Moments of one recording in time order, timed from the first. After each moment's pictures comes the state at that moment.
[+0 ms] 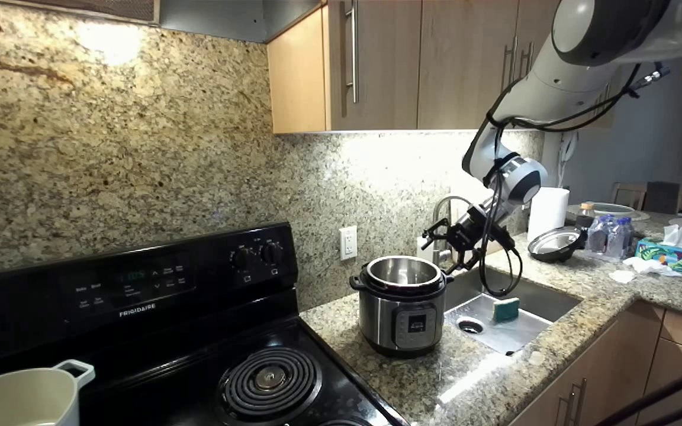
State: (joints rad) arm -0.31 0.46 -0.17 -1.96 1.05 2.09 -0.45
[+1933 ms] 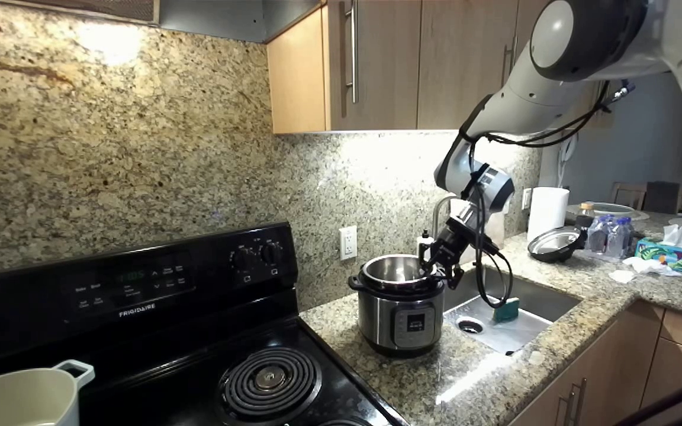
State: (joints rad) arm -0.25 0.53 -0.13 -1.91 0.85 2.07 -0.27
